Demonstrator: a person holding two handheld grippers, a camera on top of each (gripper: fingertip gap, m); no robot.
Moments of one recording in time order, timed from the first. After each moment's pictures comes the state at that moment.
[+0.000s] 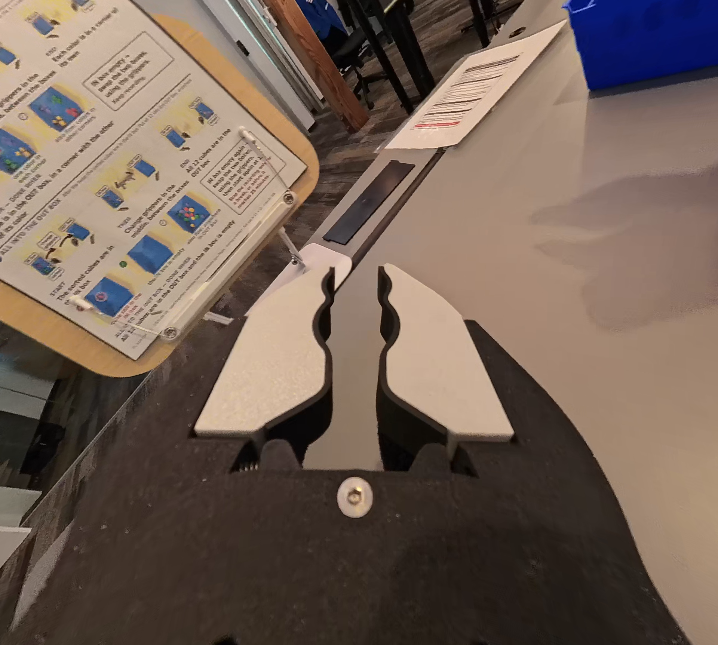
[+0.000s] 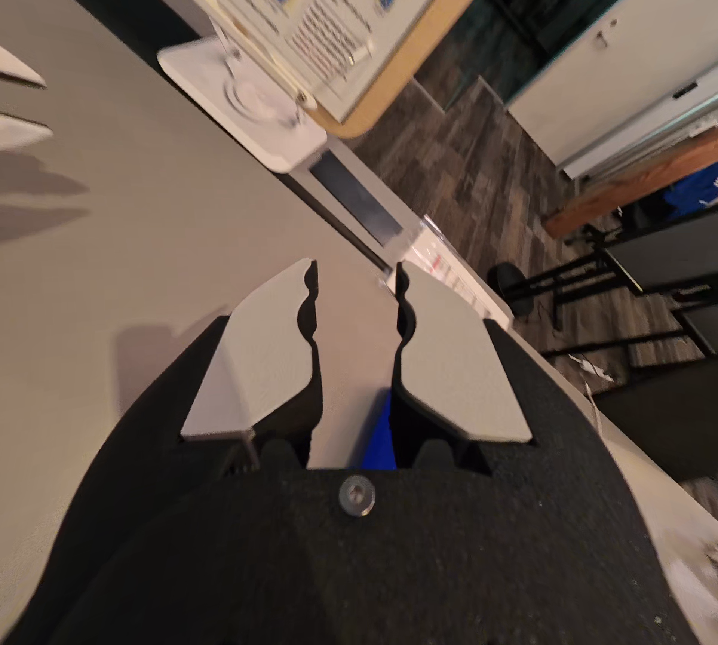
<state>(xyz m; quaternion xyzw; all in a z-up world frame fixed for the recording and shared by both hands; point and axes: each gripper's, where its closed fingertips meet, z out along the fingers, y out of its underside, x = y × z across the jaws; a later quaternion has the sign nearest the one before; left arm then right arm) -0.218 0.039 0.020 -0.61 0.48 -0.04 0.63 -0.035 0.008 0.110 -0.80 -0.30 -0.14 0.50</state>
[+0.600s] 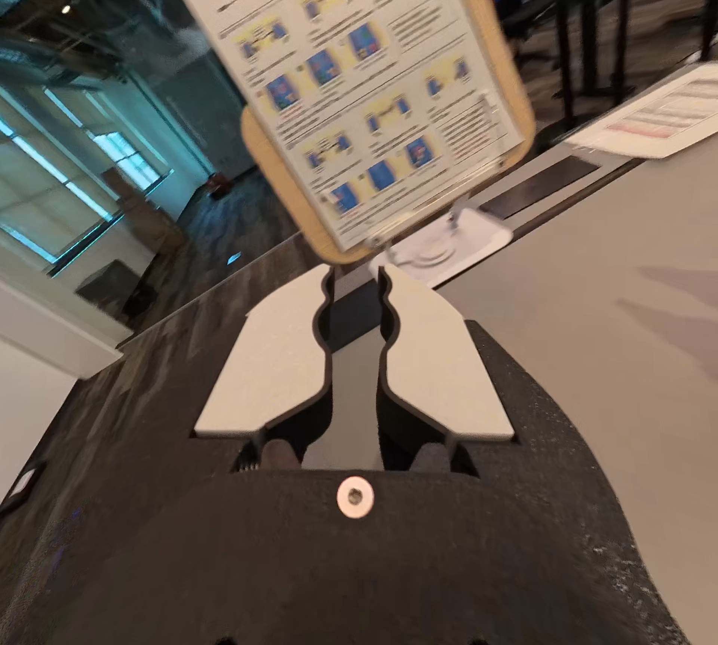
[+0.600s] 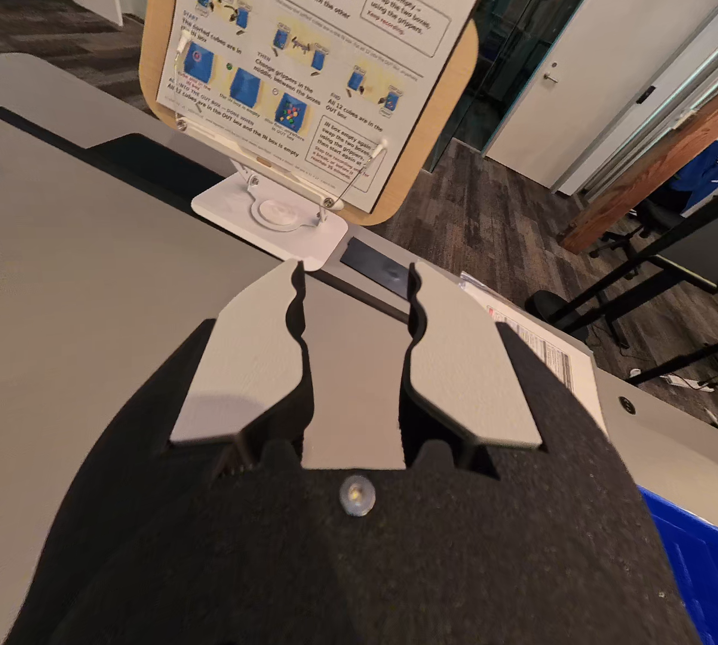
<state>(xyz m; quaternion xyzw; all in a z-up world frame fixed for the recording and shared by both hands) -0.401 0.053 0.118 -0.68 0.30 0.04 0.67 -0.102 0.050 0.097 -0.77 -0.19 -0.07 0.61</state>
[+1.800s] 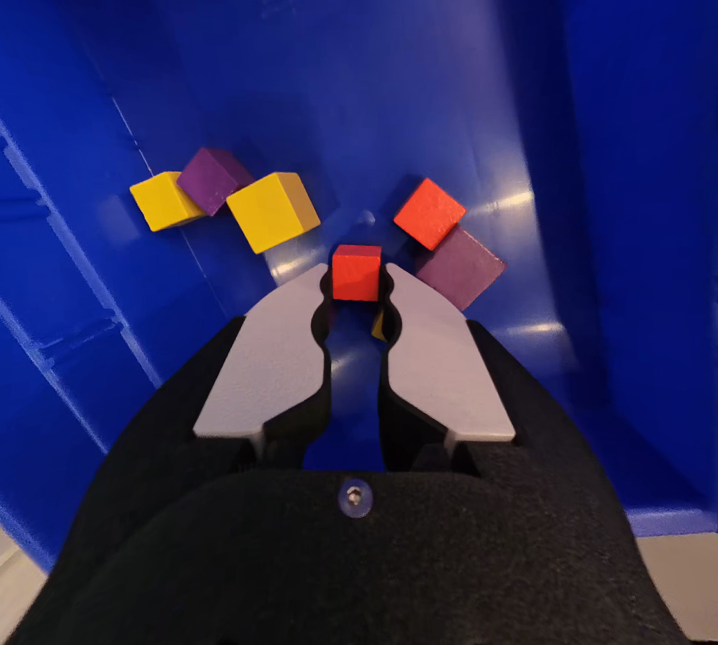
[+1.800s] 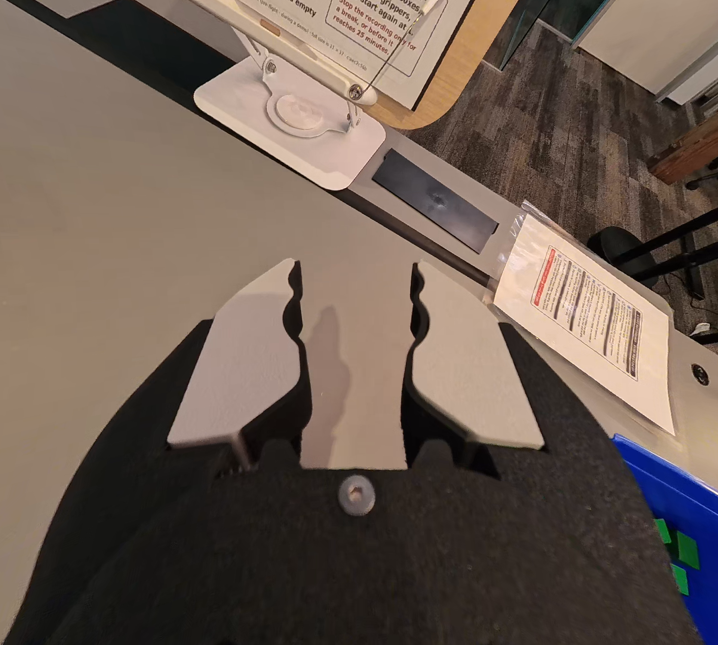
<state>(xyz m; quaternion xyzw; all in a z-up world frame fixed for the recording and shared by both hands) -0.719 0.056 -0.136 -0.97 0.20 0.05 0.14 -0.087 0.074 0.028 -0.84 -0.22 -0.04 0.49</state>
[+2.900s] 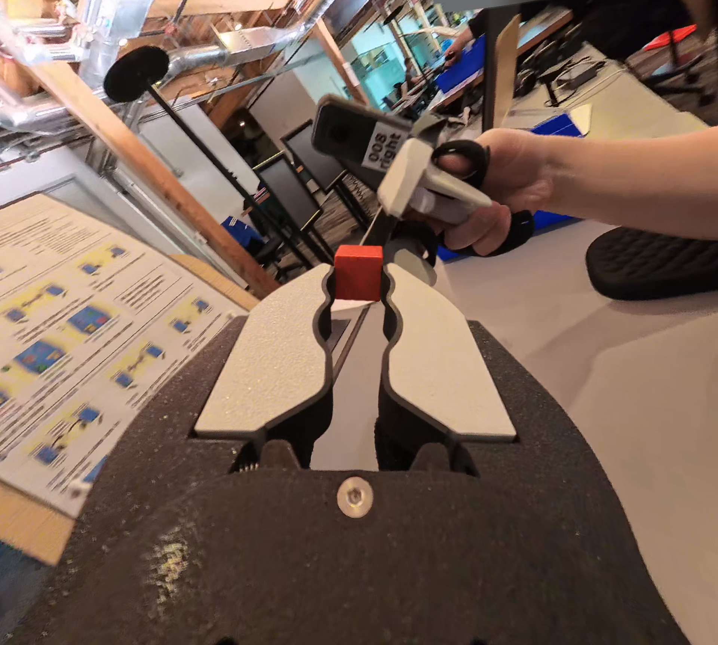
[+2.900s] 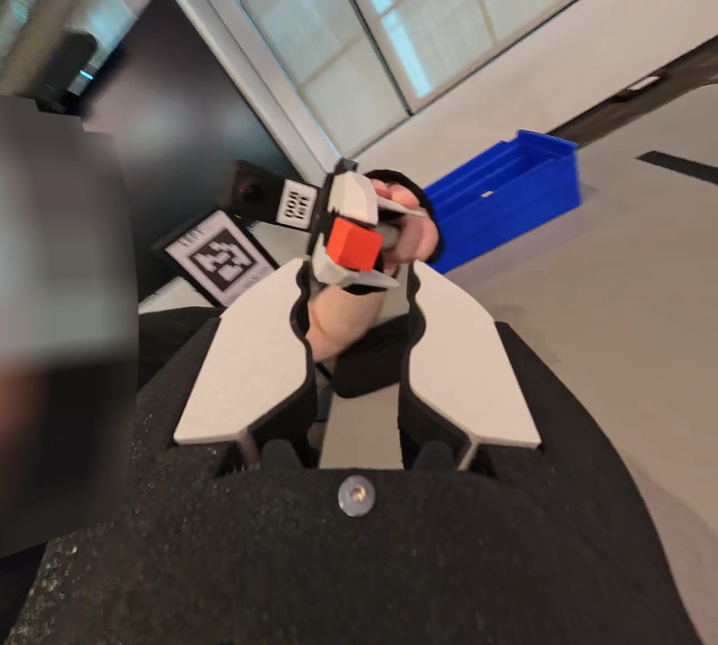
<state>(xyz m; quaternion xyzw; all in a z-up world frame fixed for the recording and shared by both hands) -0.250 -0.054 0.117 -0.40 0.56 -0.24 0.69 -0.249 -0.059 0.113 -0.60 -0.32 0.64 0.35</state>
